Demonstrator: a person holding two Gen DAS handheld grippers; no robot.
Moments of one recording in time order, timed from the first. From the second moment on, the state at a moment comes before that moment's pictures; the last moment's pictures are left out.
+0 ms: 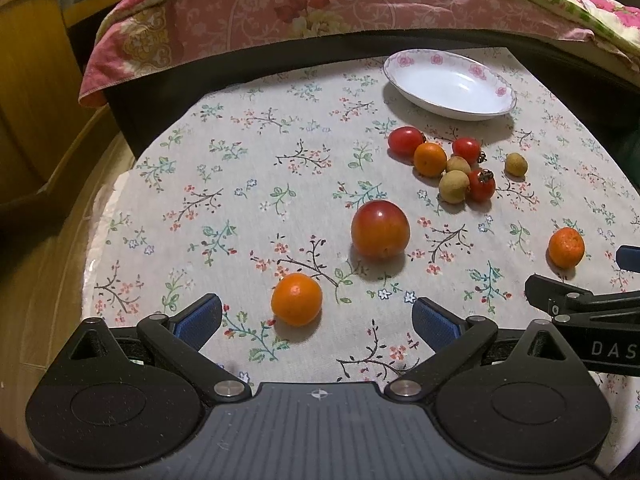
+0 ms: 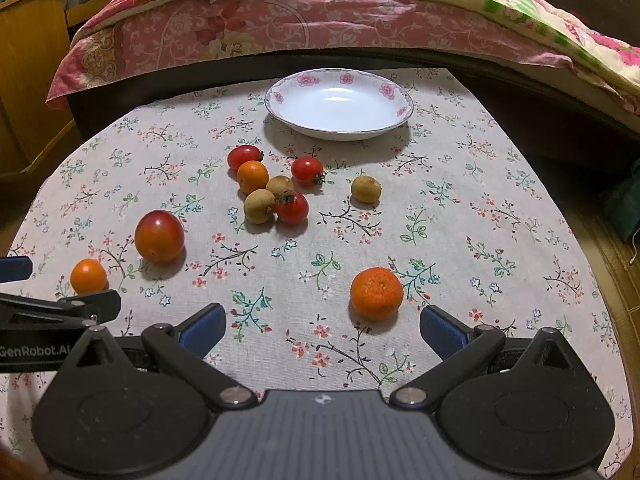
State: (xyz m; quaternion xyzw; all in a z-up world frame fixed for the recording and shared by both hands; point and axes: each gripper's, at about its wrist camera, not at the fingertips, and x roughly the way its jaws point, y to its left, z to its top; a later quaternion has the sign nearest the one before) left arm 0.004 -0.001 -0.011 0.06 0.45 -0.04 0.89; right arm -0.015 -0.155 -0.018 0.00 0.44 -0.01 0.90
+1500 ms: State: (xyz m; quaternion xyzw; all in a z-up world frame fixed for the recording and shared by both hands) left arm 0.003 0.002 -0.015 0.06 0.46 -0.04 0.88; right arm -0.014 -0.148 -0.021 -0.01 0.45 0.00 0.90
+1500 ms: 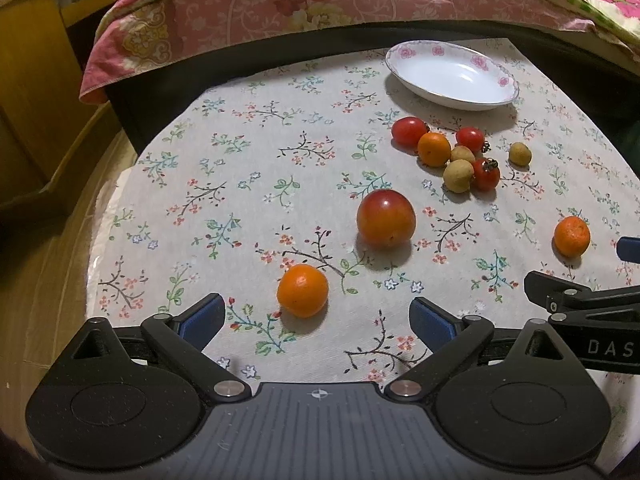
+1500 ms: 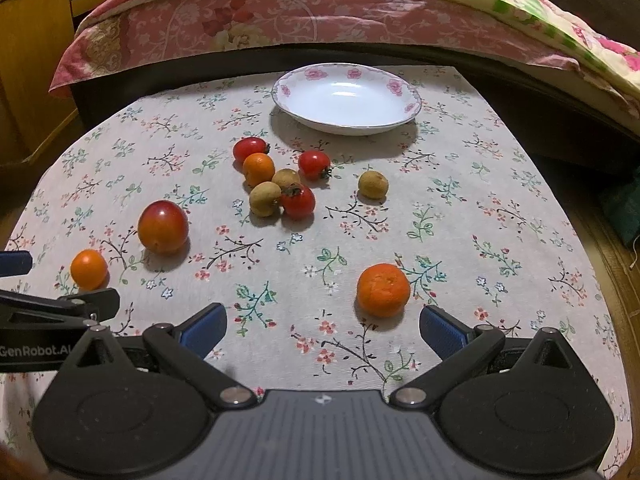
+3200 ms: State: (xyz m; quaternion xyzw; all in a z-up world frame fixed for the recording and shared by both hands) left arm 0.016 0.024 -0.020 0.09 0.46 -0.11 0.88; right arm 0.077 -0.072 -0.033 -0.03 0.47 0.20 0.86
